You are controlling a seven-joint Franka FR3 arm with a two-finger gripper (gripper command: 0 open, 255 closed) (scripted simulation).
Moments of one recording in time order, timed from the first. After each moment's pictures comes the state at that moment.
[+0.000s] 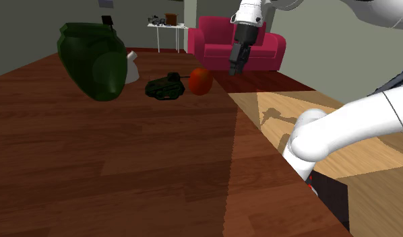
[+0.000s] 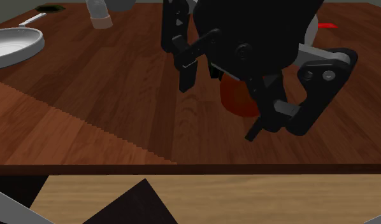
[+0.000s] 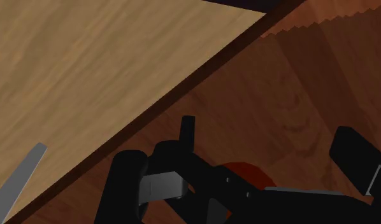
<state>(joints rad) 0.02 -0.80 -0.06 -2.29 0.12 1.52 -0.14</state>
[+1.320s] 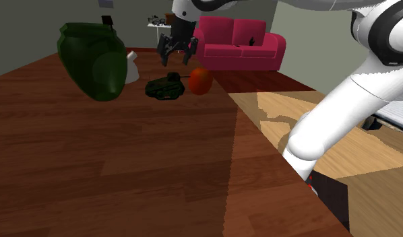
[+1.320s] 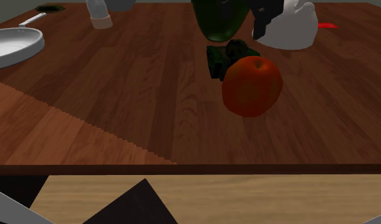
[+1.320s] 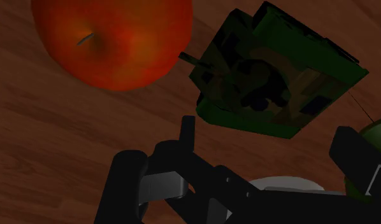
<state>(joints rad) -0.07 -0.36 0.31 -1.99 0.05 1.93 0.43</state>
